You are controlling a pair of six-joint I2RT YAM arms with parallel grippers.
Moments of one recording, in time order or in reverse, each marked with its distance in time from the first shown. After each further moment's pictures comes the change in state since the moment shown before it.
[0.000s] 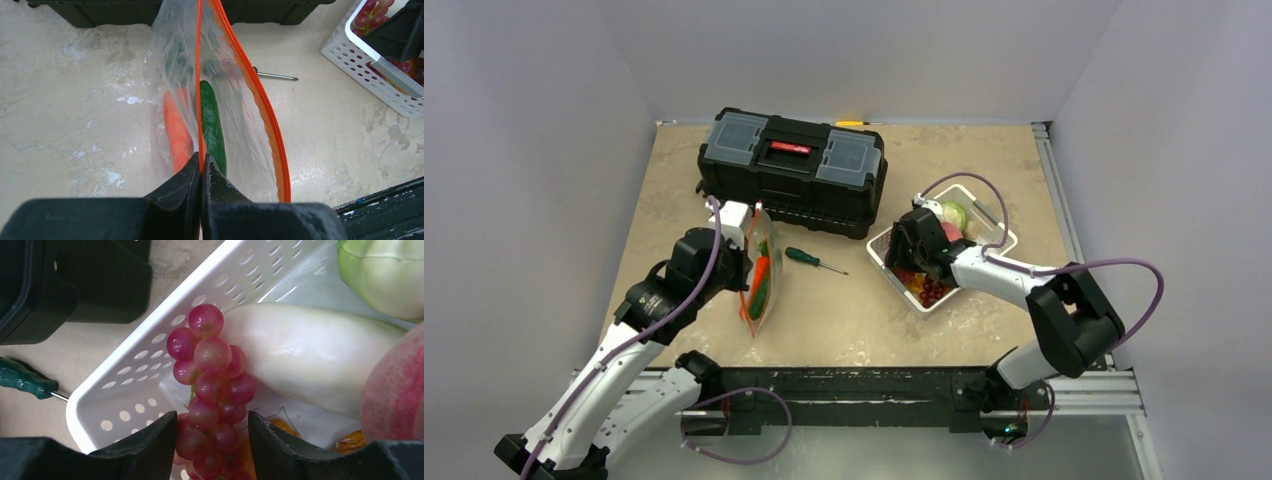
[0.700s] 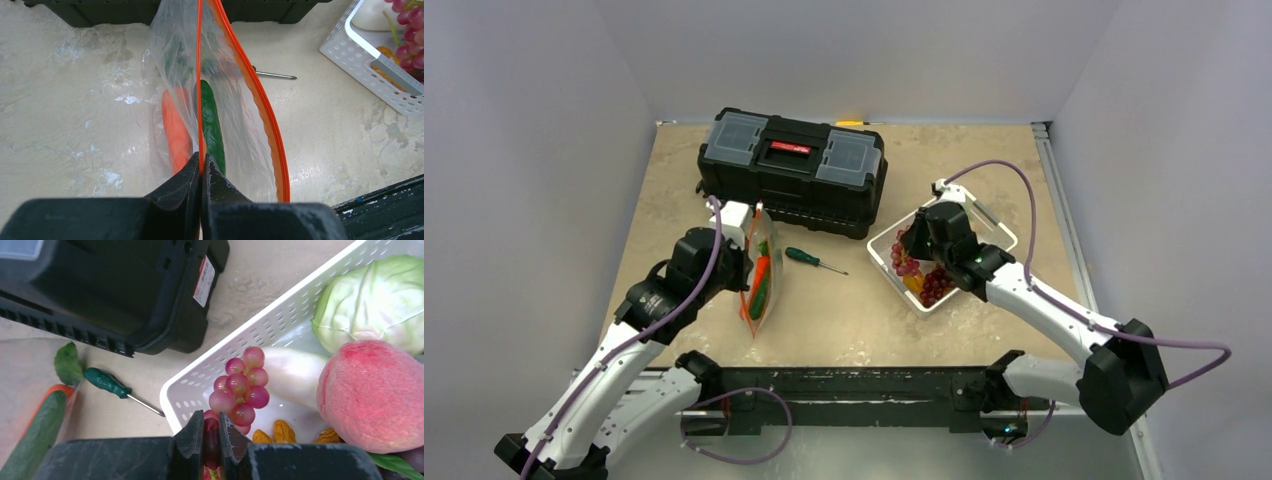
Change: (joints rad) left arm 0.000 0.003 0.000 0.000 0.006 0.000; right arm -0.001 -0.284 0.004 -0.048 0.018 -0.065
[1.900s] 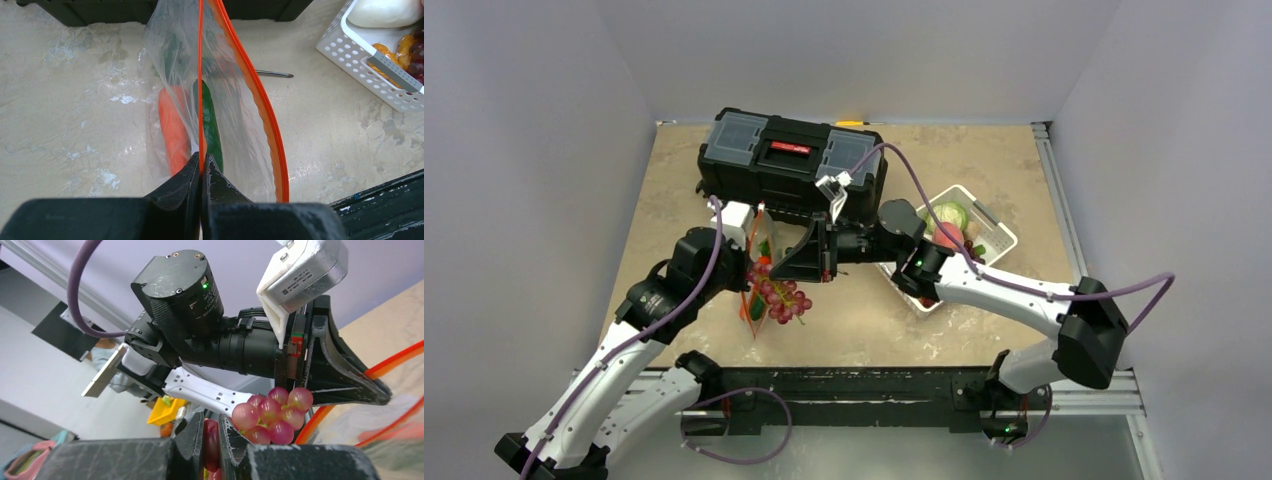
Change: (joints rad) left arm 0.000 0.003 0.000 0.000 0.017 0.000; right arm 0.377 0.200 0.269 0.689 -0.839 0.272
